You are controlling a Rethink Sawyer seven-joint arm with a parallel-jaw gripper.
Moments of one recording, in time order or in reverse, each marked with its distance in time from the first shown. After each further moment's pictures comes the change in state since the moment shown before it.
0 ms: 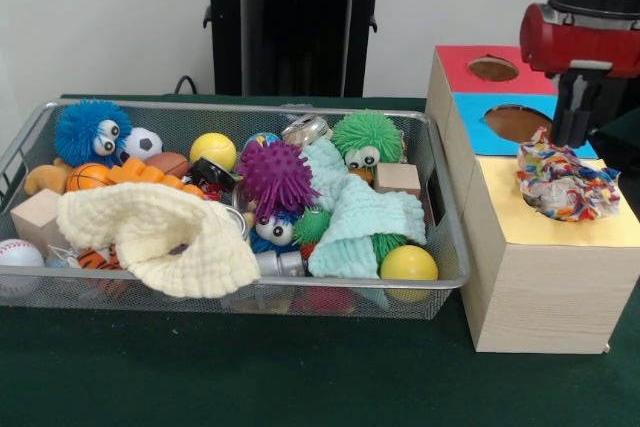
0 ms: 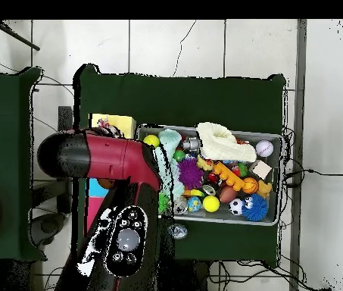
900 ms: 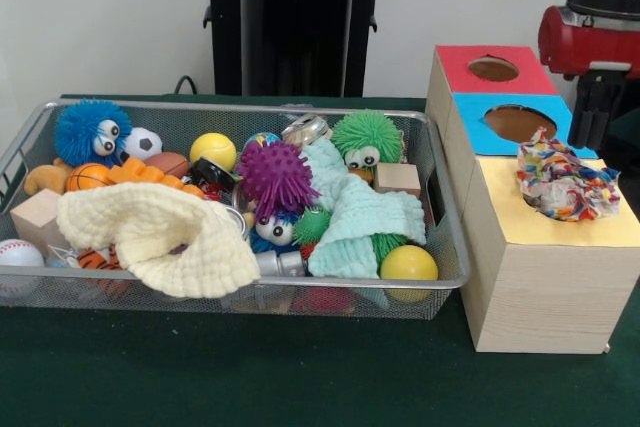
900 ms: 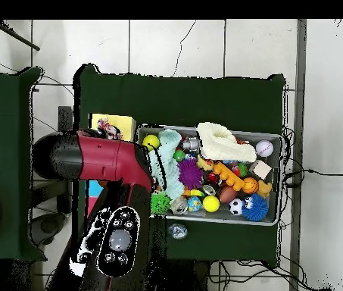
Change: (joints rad) arm 0.020 0.009 0.000 0.000 0.022 -0.018 0.003
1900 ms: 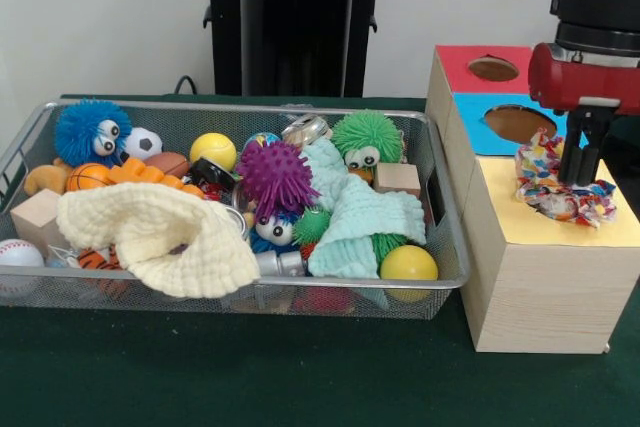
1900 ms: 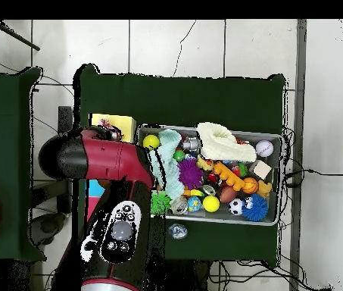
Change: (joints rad) arm -0.001 0.050 0.000 0.001 -0.003 -0.133 0.000
